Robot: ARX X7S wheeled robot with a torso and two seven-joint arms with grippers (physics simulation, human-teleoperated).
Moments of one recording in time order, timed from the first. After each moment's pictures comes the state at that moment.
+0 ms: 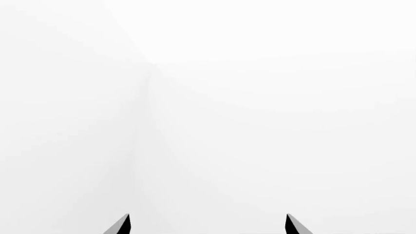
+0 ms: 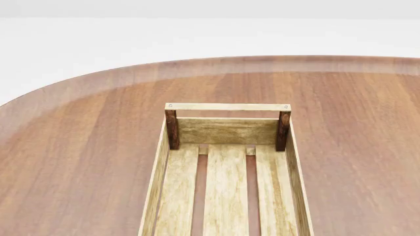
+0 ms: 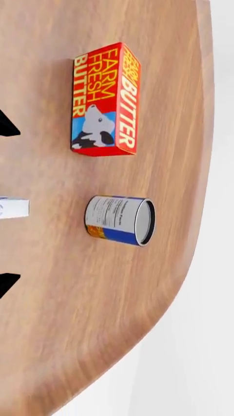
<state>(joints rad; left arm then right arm) 0.18 -0.37 0.21 0.21 0.01 0.69 -0.65 -0.26 0.20 0.29 -0.06 0.38 0.05 1.00</state>
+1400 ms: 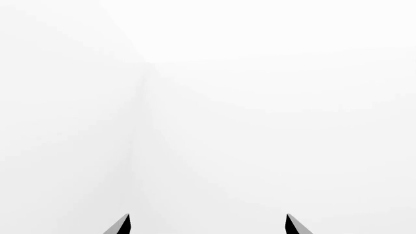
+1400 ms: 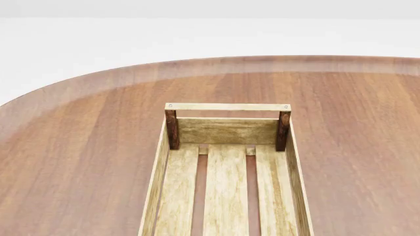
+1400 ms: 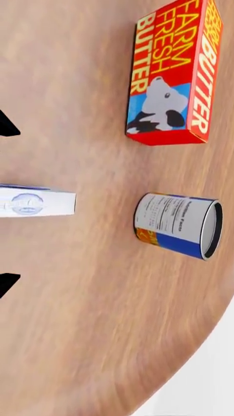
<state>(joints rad) 0.17 -0.37 0.23 0.21 0.03 0.68 -0.66 -0.19 0.24 0.32 0.22 0.48 0.03 0.86</state>
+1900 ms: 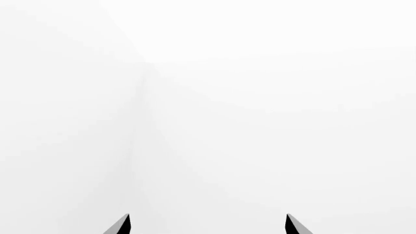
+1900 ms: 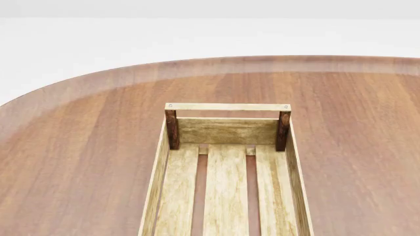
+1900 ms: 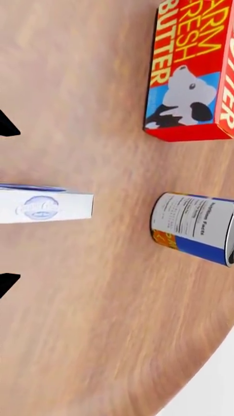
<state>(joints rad) 0.18 -0.38 0.23 0.21 0.03 0.68 -0.67 -0.14 0.25 0.32 0.35 0.49 0.00 0.83</state>
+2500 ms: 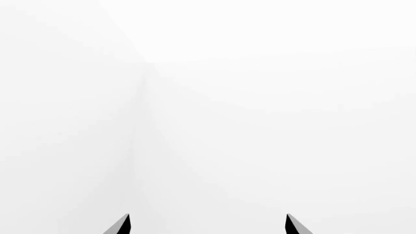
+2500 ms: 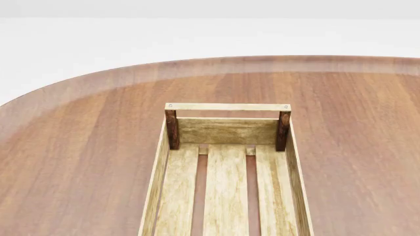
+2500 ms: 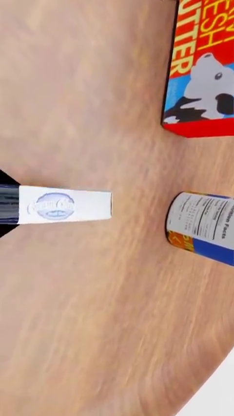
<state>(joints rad) 0.17 -0.38 0.24 0.21 0.03 0.68 -0.67 -0.09 0.25 0.31 0.47 0.48 -0.04 0.81</state>
